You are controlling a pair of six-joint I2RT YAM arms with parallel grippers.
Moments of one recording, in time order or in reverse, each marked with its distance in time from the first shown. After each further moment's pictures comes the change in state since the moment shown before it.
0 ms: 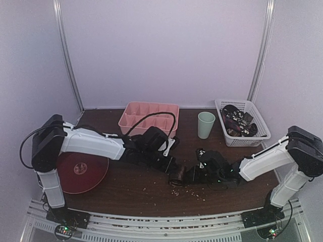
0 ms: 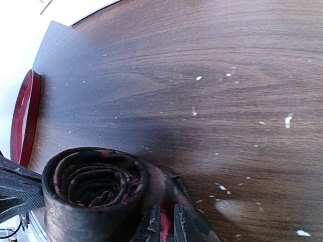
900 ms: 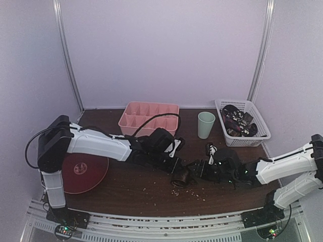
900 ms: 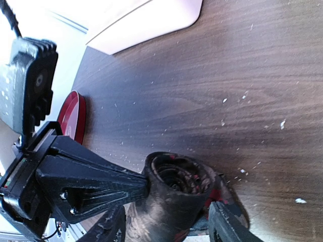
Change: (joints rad) left arm -0.032 0.063 0.071 0.001 -0.004 -0.038; right arm 0.030 -0.267 -0.093 0.004 0.040 0.077
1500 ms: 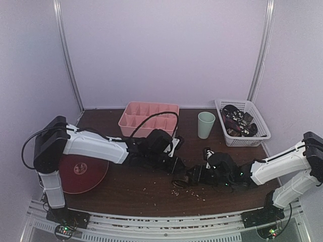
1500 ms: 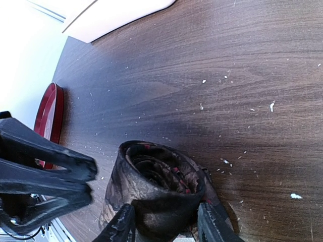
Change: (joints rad) left arm -0.011 -0.037 -0.060 0.104 -0.037 -0.027; right arm 0.014 0.088 0.006 -0.013 0.025 0.008
